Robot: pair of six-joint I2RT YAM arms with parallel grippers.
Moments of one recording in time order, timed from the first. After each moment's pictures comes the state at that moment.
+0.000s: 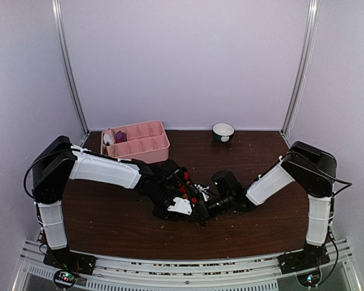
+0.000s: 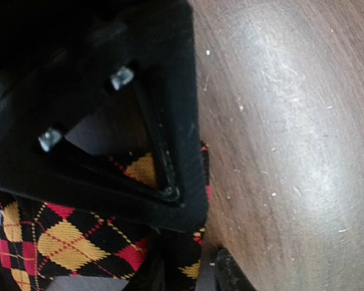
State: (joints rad) left arm -0.98 1.94 1.23 -0.50 0.19 0.98; right arm 0.83 2.00 0.82 0.50 -0.72 0.61
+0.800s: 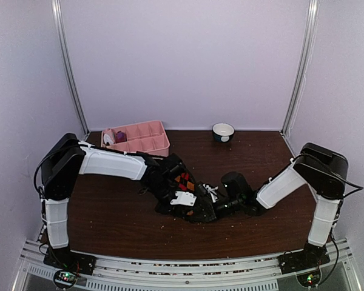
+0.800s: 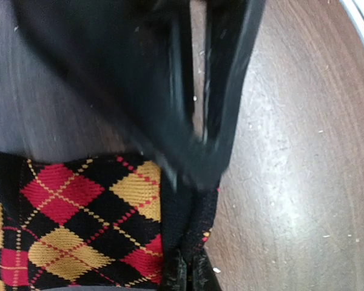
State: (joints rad) left arm -0.93 2.03 1.38 -0.65 0.33 0.92; right arm 0.83 1.89 0.69 0.57 -0.65 0.61
